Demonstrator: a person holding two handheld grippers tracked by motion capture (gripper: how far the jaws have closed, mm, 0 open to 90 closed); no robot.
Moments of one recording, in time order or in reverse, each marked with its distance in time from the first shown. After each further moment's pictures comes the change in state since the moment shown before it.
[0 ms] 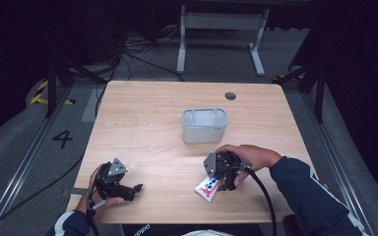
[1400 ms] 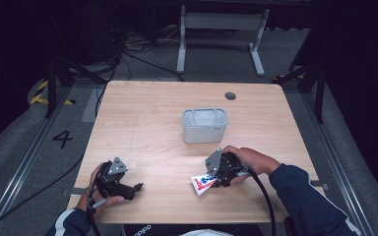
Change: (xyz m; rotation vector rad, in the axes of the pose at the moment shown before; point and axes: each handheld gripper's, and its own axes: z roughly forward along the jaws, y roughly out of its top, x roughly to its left) left arm 0.003 0.002 0.002 0.000 -0.005 0.009; right arm 0.004 -0.008 0.000 -0.180 -0.041 0.038
